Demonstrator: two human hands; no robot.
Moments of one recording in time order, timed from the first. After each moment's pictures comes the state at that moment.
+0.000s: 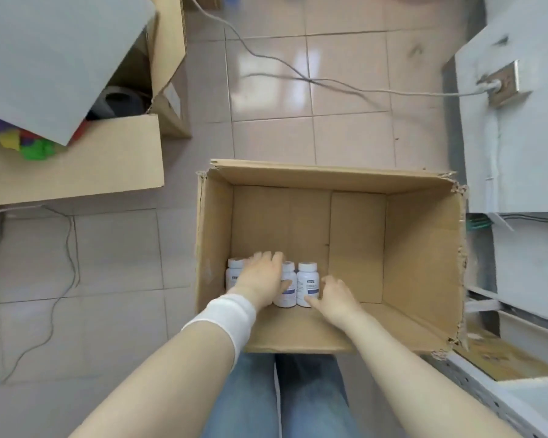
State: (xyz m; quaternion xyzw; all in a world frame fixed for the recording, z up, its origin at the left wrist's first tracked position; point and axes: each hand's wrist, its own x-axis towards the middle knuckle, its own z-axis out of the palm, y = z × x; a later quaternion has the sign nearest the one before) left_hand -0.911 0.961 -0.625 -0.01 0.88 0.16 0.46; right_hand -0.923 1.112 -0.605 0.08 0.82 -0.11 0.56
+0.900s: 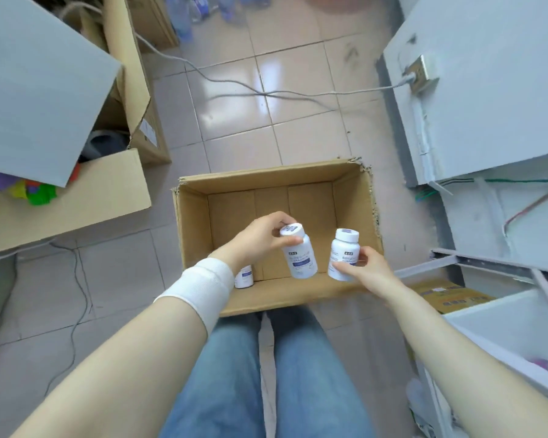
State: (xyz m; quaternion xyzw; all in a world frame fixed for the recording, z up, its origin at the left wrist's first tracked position) left_hand -0.972 0.991 -0.473 -0.06 0.76 0.49 0.41; right_hand -0.938 1.220 -0.483 0.29 0.77 -0.41 0.41
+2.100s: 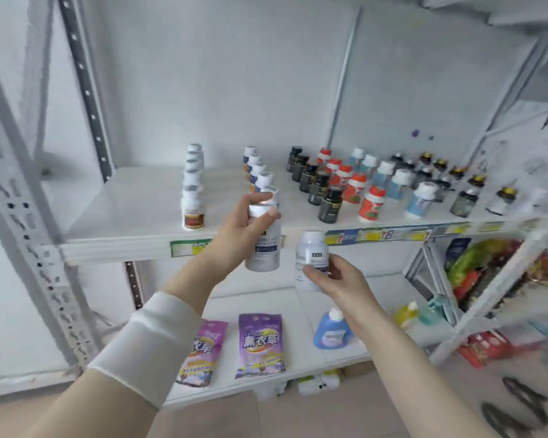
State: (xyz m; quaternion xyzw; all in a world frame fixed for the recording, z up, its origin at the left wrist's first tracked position) left_hand -0.489 1.322 0.032 0.58 0.46 0.54 0.40; right_hand -0.303 1.335 -0.029 0.49 0.59 -0.46 -0.44
